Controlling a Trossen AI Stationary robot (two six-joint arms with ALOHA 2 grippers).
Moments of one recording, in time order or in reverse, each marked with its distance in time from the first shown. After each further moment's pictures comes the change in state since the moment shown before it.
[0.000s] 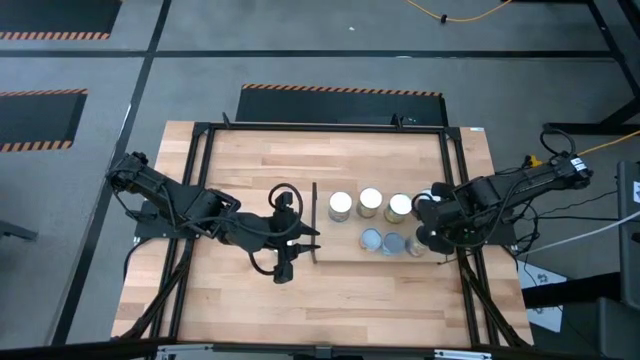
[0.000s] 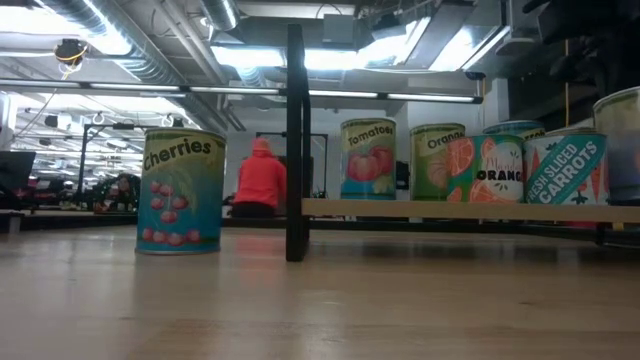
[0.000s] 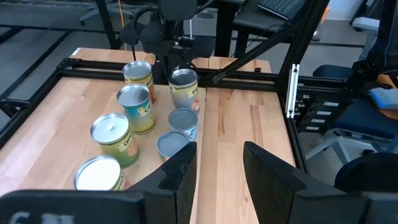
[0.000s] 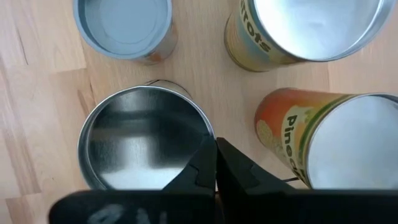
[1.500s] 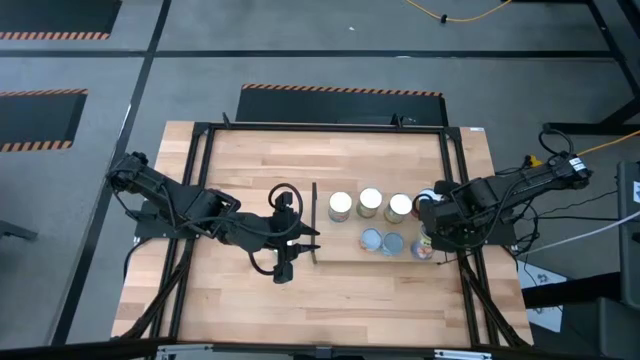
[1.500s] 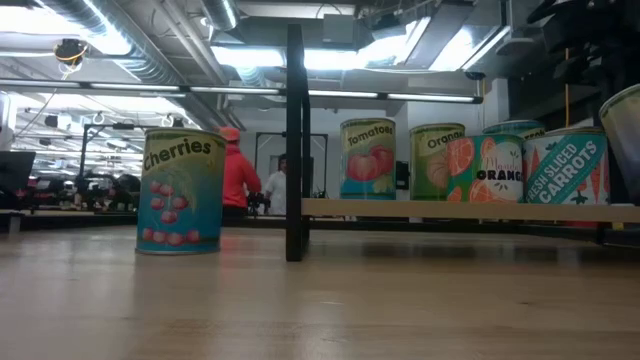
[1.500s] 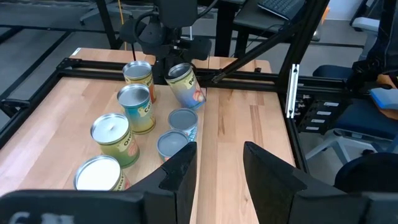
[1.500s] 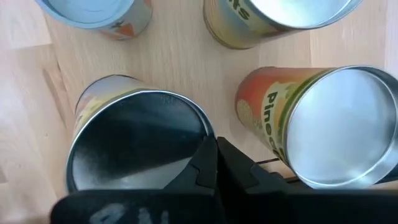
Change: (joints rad) left arm 0.000 0.000 0.000 0.000 0.000 0.000; right arm 0.001 0.001 0.000 -0.064 0.046 -0.007
